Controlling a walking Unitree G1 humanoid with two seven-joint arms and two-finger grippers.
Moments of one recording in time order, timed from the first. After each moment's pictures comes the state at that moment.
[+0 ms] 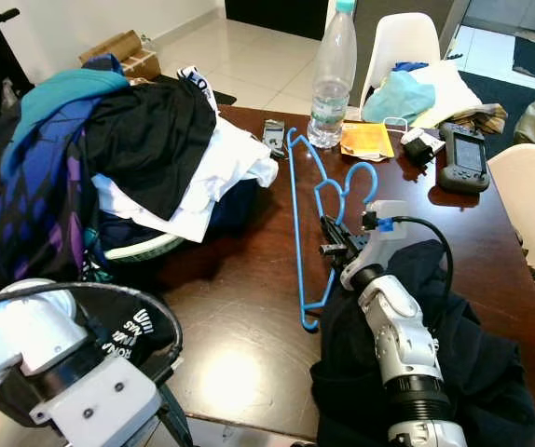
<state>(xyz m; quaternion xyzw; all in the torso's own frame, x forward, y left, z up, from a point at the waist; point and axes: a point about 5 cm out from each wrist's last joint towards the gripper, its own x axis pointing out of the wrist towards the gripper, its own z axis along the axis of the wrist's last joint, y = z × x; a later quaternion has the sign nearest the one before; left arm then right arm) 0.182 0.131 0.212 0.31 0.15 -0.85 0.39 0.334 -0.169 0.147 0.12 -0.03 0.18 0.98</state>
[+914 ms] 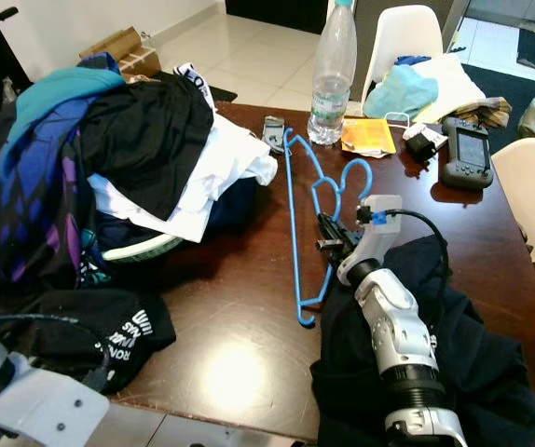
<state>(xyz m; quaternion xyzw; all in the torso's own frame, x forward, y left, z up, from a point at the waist) 0.187 0.221 0.181 0.53 0.41 -0.62 0.42 0.343 -0.167 0.148 0.12 -0.02 0.18 0.98</state>
